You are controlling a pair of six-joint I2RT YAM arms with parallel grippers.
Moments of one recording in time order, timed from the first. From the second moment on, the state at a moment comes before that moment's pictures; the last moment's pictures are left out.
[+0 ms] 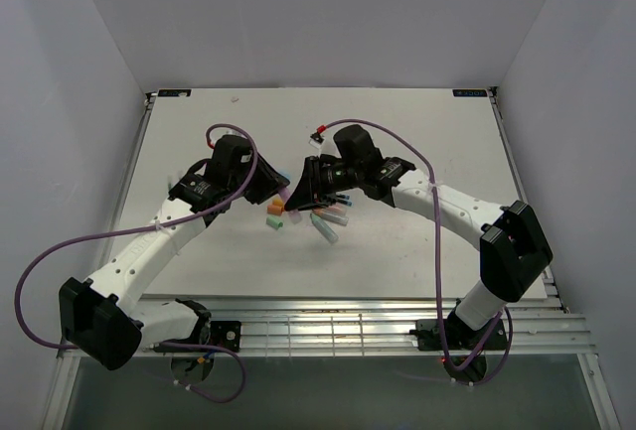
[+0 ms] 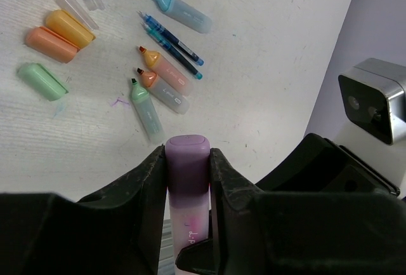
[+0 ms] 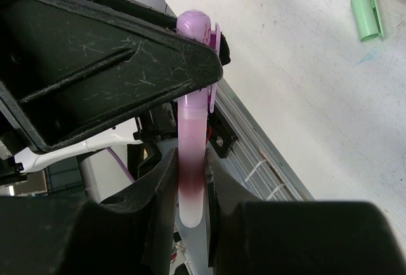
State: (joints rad) left arm -0.51 1.20 1.07 -0.57 -0.01 -1.07; right arm 0.78 1.61 1.25 -0.20 -0.66 0.86
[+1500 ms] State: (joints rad) left arm -0.35 1.19 0.82 -0.64 0.07 -1.01; right arm 0.78 1.67 1.13 -0.55 -0.49 0.32
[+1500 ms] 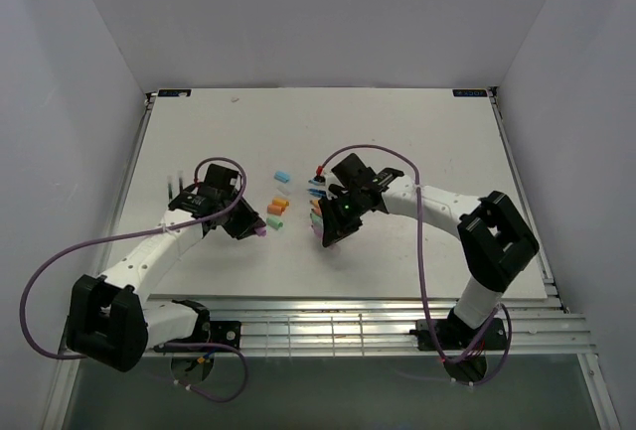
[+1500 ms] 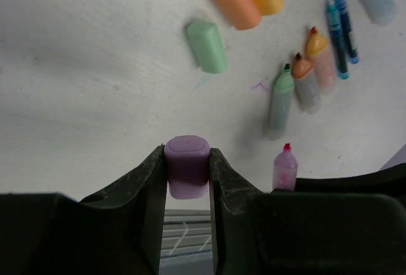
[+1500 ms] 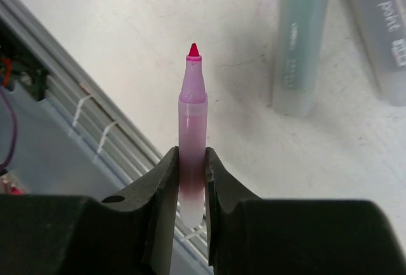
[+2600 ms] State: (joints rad) left arm -0.35 1.60 0.86 -0.55 0.19 -1.01; right arm 0.76 1.89 1.24 -0.55 -0.33 0.12
